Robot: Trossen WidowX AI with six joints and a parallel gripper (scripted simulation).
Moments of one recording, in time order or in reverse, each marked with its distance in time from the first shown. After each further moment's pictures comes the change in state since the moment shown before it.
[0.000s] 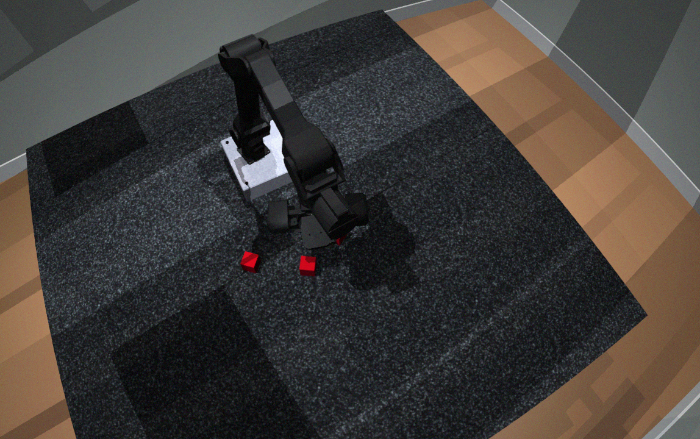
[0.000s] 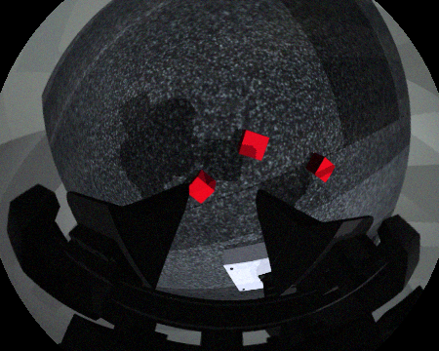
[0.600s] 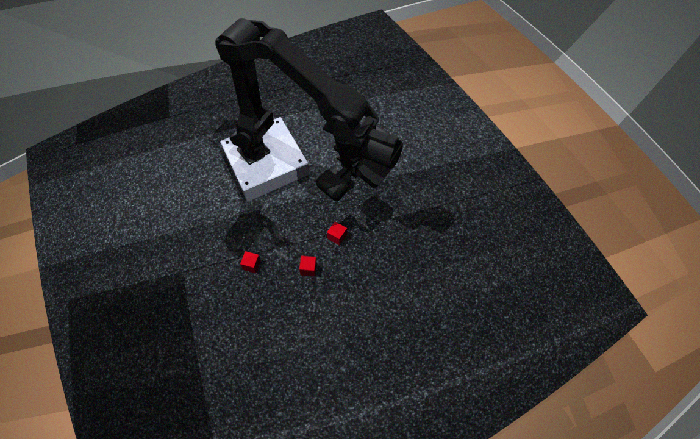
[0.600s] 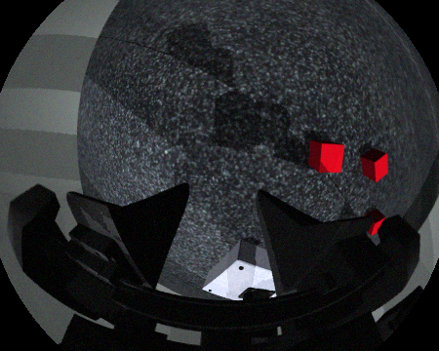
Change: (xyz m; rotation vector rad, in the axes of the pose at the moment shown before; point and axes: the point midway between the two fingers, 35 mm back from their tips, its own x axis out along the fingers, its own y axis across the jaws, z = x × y) arm 0.040 0.090 -0.150 -0.735 0.088 0.161
